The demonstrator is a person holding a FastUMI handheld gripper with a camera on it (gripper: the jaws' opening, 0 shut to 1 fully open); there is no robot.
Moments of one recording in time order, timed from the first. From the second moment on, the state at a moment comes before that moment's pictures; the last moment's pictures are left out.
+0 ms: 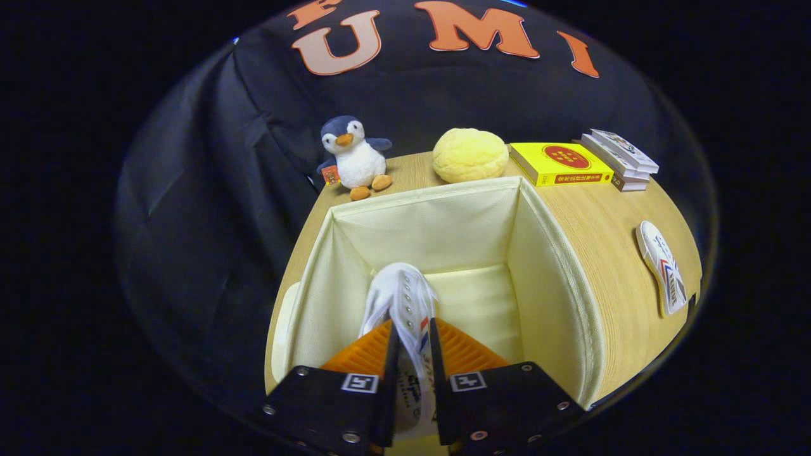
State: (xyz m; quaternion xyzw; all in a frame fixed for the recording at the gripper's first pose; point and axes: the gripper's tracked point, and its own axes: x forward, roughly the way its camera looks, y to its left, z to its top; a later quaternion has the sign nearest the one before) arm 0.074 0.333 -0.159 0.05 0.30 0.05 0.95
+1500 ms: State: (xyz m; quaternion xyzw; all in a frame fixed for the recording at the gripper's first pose) arm 0.046 -0.116 -0.148 -0.01 0.25 -0.09 0.96
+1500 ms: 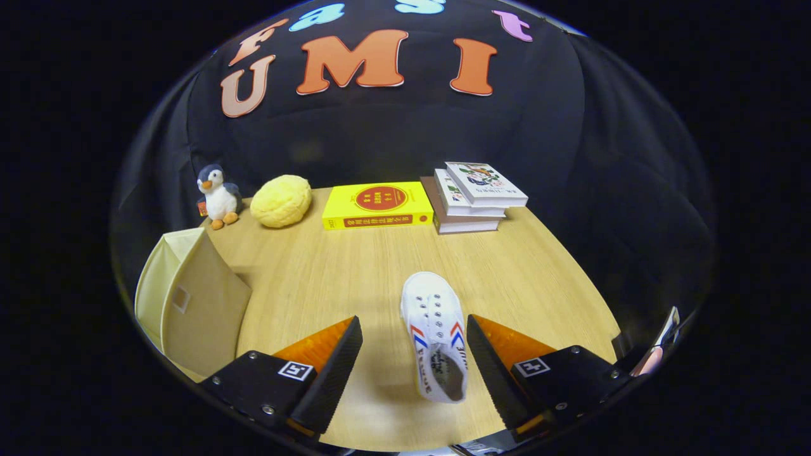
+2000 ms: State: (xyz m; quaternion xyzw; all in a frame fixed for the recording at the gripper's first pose) arm 0.049 -0.178 -0.232 -0.03 0.35 -0.09 0.93
